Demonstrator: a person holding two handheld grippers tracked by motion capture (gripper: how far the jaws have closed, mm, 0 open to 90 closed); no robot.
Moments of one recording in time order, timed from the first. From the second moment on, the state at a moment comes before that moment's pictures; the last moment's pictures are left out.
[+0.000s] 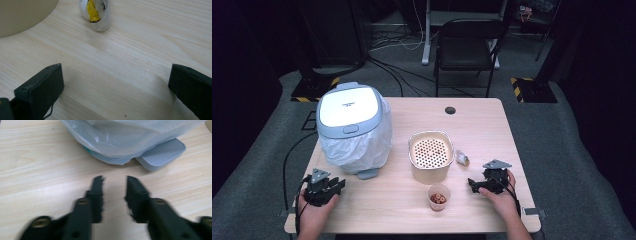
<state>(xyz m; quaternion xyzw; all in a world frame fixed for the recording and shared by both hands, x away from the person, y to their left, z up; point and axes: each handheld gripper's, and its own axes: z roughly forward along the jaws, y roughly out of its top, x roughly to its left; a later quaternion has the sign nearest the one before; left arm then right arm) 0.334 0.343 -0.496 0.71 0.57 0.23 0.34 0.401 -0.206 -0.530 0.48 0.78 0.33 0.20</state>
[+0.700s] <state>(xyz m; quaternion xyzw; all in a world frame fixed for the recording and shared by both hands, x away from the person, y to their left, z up) 0.330 0.295 -0.483 0.71 0.57 0.21 0.37 0.401 -0.206 -0.530 0.48 0.78 0.33 0.21</state>
